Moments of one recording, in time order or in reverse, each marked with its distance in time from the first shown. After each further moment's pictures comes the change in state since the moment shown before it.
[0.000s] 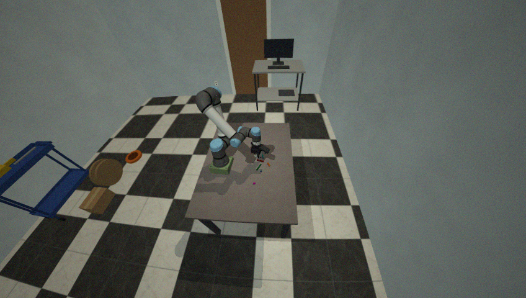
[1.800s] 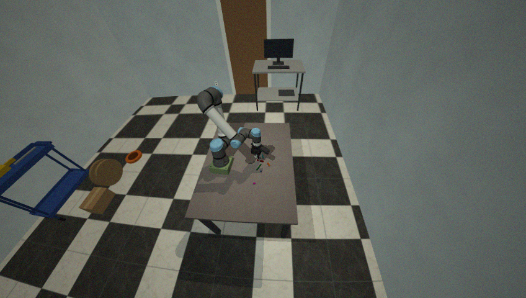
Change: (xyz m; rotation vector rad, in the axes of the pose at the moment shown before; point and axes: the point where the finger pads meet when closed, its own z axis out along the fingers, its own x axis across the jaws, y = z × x) arm 0.000 0.000 0.011 0.000 0.000 0.000
